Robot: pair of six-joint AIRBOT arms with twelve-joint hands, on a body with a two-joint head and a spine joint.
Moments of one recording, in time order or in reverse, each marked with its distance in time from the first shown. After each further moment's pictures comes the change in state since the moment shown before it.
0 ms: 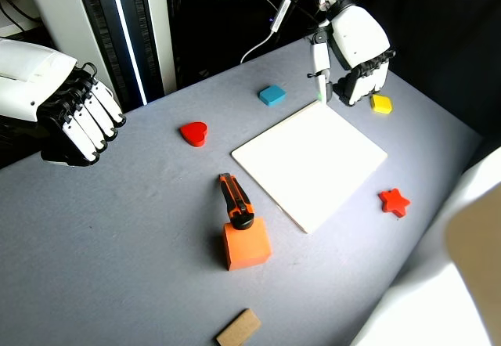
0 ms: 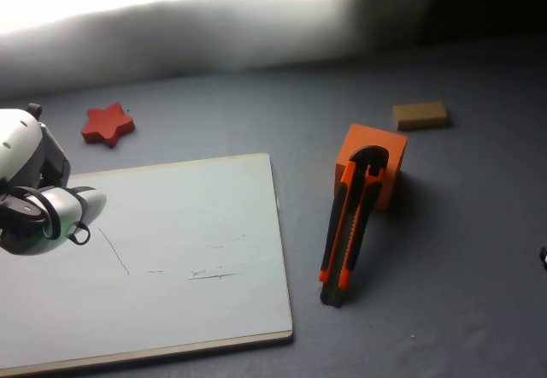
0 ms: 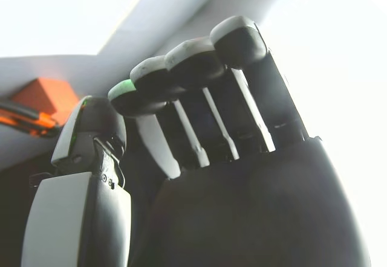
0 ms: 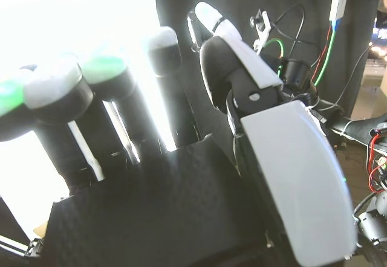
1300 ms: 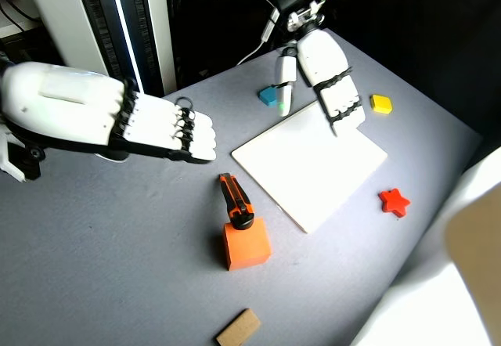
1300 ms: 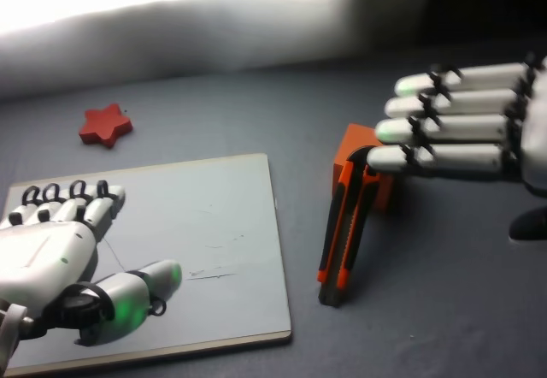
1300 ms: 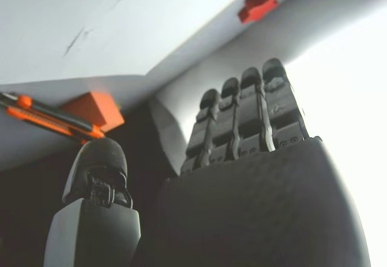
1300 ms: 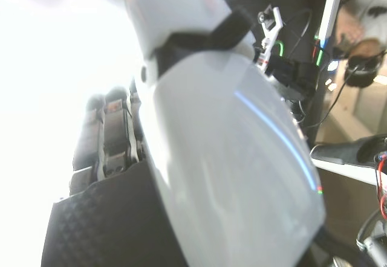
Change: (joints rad) left arm 0.317 -0.206 -0.013 0.162 -0.216 -0.349; right arm 0.694 -0.245 0.253 -1.083 -0.467 0.862
